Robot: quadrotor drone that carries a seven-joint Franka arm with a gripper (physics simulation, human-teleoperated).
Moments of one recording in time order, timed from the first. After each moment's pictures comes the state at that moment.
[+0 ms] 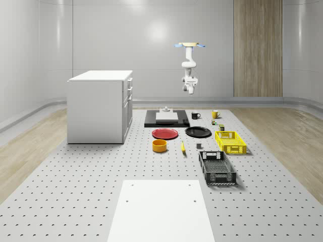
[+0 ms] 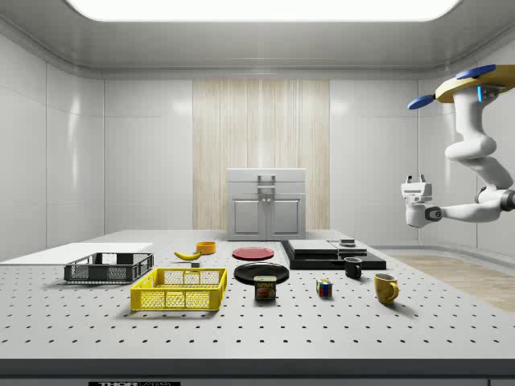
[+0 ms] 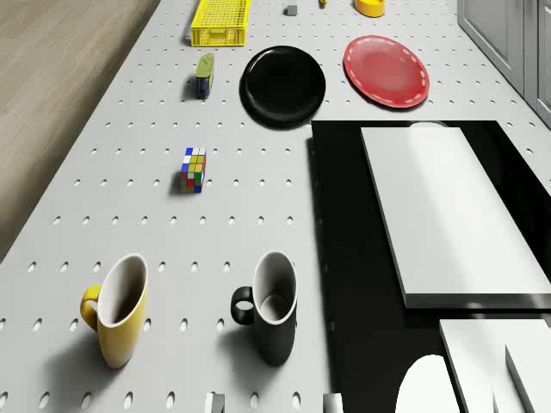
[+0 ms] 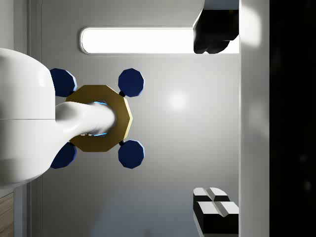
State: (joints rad) arm 0.00 -0.79 0.00 -2.34 0.00 1.55 0.79
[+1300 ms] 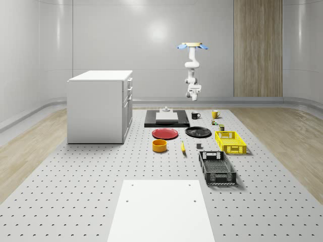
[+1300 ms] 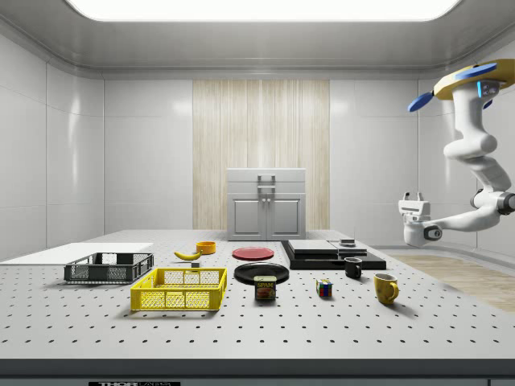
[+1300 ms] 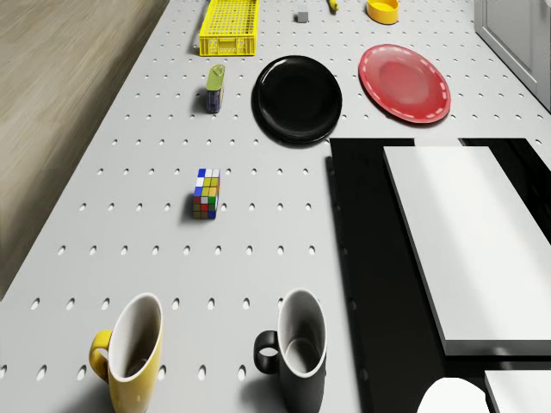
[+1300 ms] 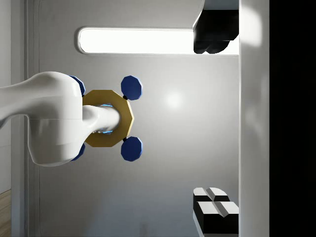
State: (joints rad) arm -0.01 -0.70 0.00 -2.04 0.00 1.36 0.78
